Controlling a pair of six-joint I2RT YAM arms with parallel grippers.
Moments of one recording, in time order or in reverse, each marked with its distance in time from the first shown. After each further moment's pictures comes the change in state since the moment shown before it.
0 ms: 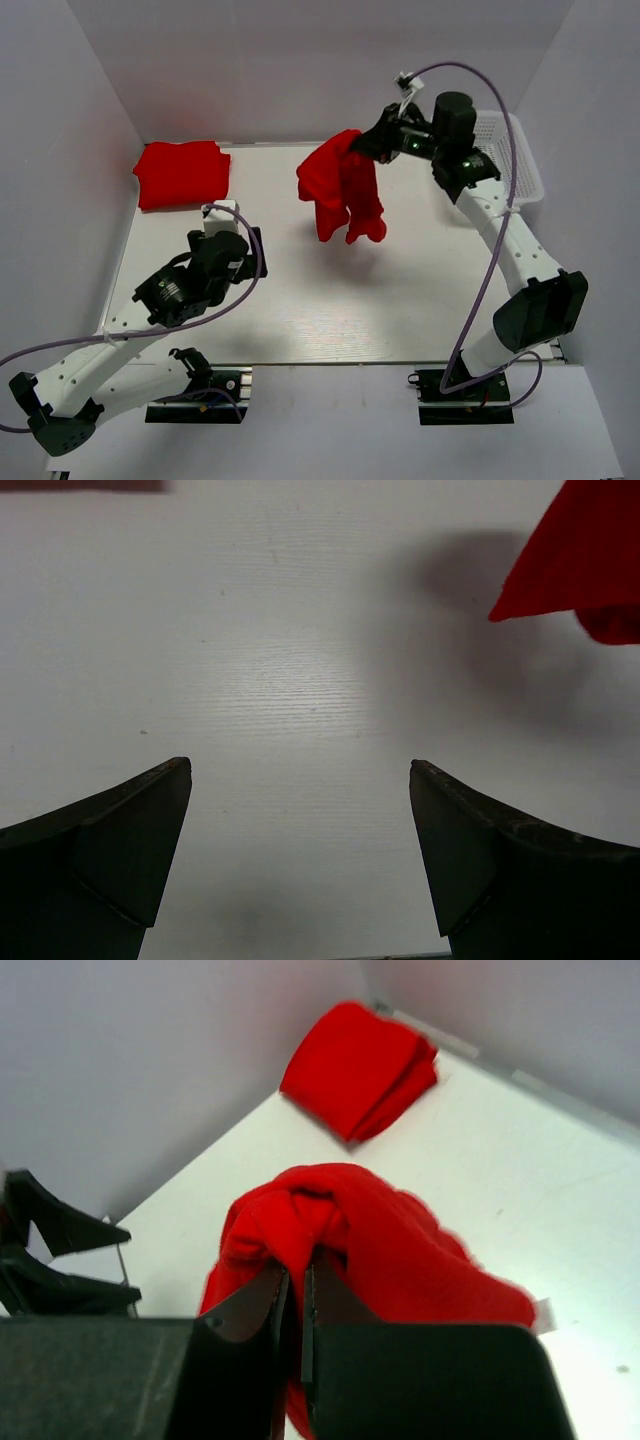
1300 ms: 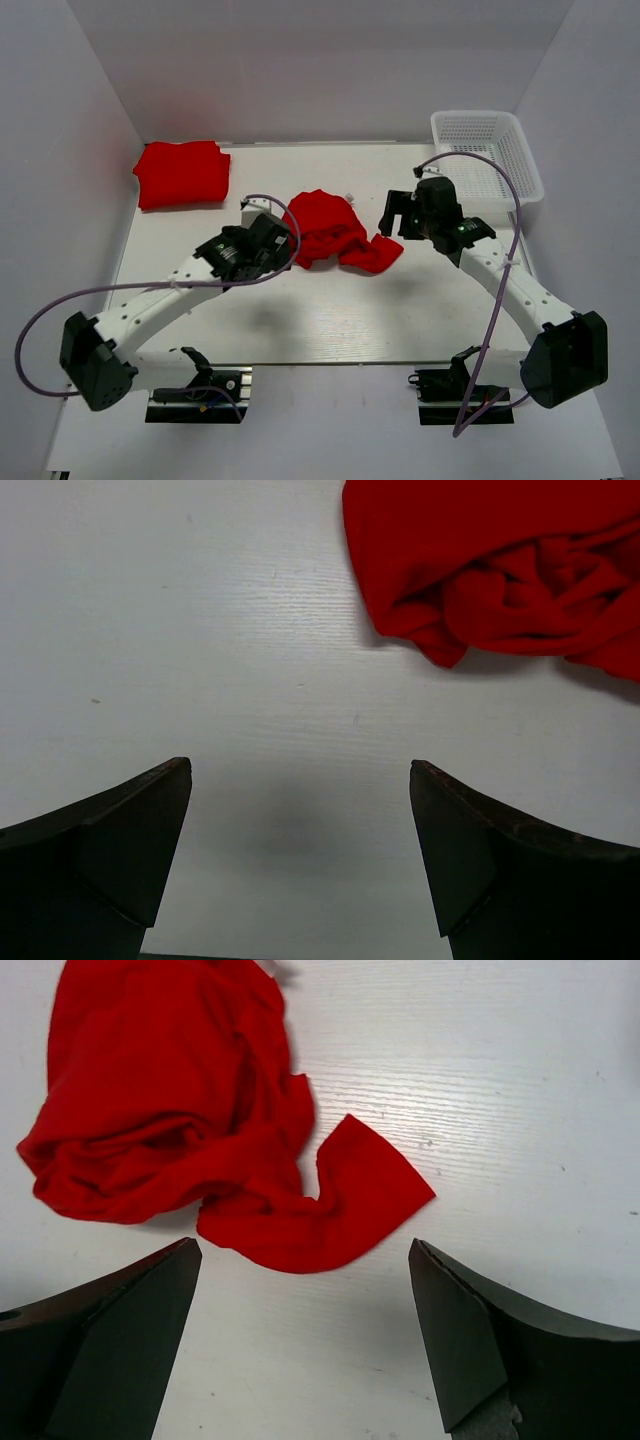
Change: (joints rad) left arm 0.044 0.306 0.051 0.007 0.051 -0.097; right arm 0.090 -0.299 -0.623 -0.239 0.756 0.059
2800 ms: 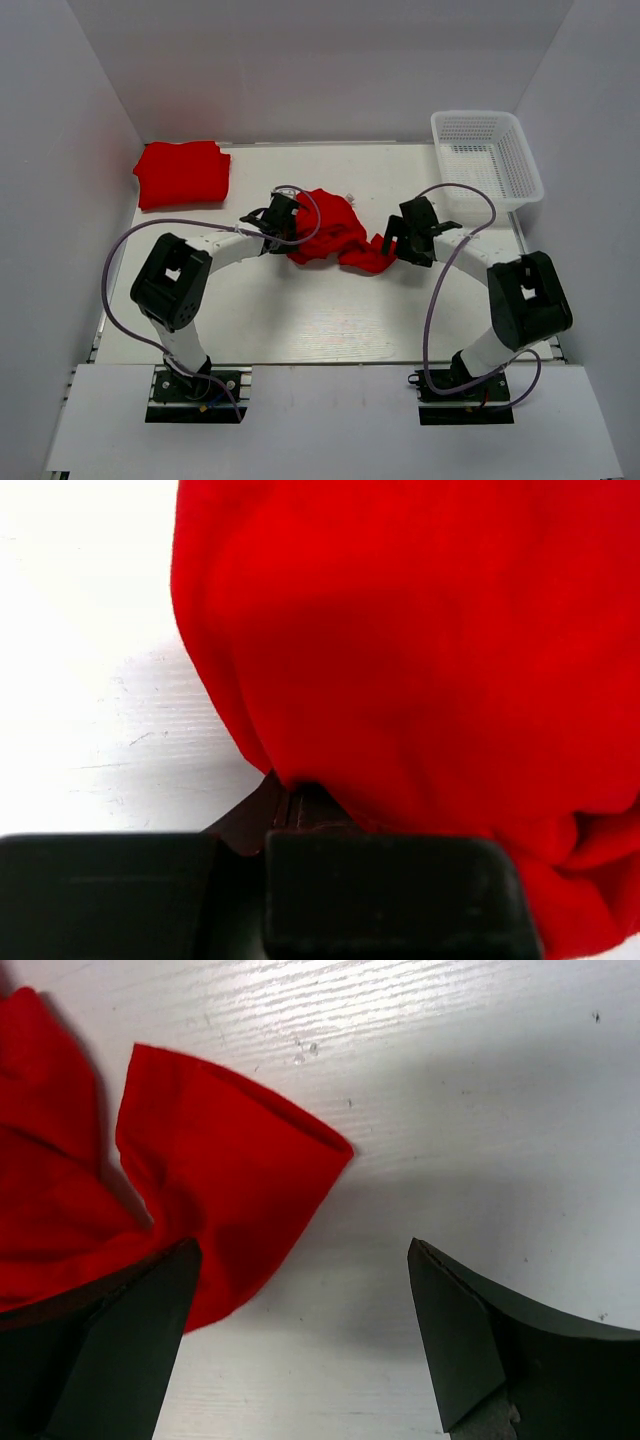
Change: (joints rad) left arm 0.228 0.590 0.027 0.541 0.373 0.180; right arm -0.046 0.300 -0.128 0.069 0.084 0.202
